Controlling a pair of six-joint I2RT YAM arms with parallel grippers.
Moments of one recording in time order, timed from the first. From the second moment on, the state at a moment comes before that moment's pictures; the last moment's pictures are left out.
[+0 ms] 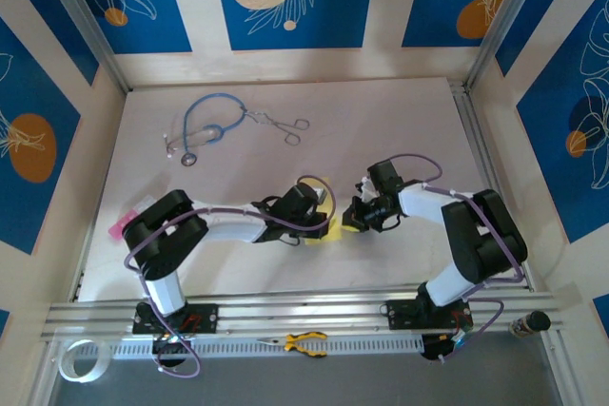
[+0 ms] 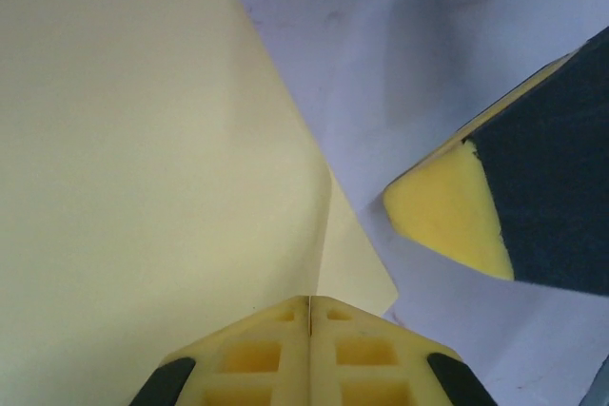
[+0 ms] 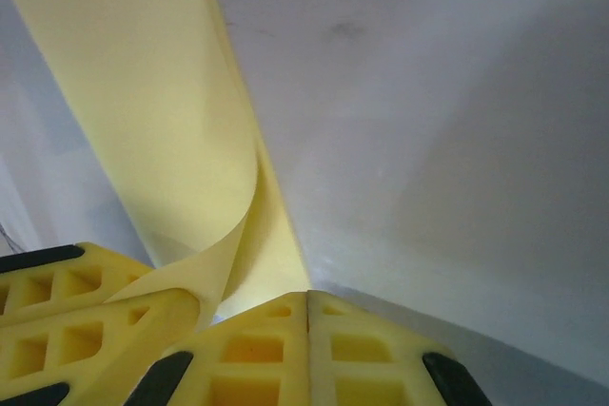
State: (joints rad) left arm -0.95 1.76 0.88 0.07 0.17 -0.73; right arm 0.36 1.55 0.68 -0.38 -0.61 0.62
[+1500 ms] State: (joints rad) left arm -0.87 1.76 0.88 0.11 0.19 -0.72; right arm 0.41 1.63 0.69 -0.30 -0.63 0.60
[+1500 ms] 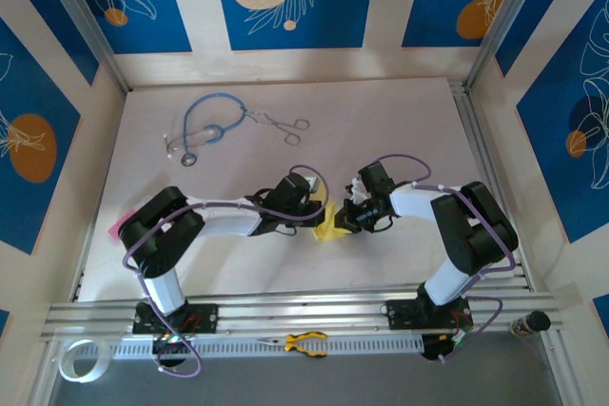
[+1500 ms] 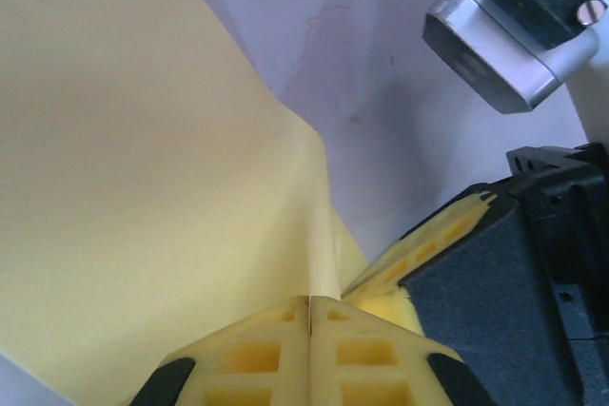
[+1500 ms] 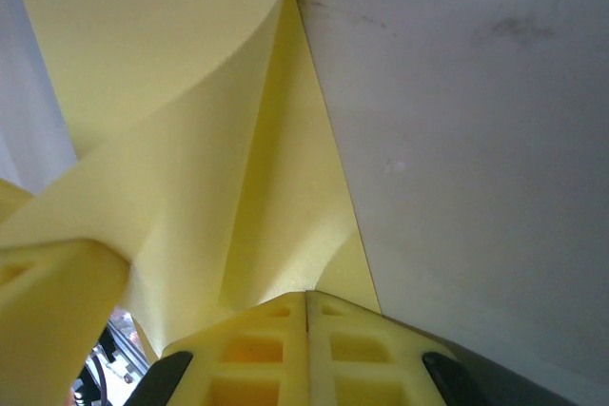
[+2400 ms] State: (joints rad) left arm -0.86 1.77 0.93 -0.10 0.13 -0.57; right arm 0.41 1.64 0.70 -0.30 -0.65 0.59
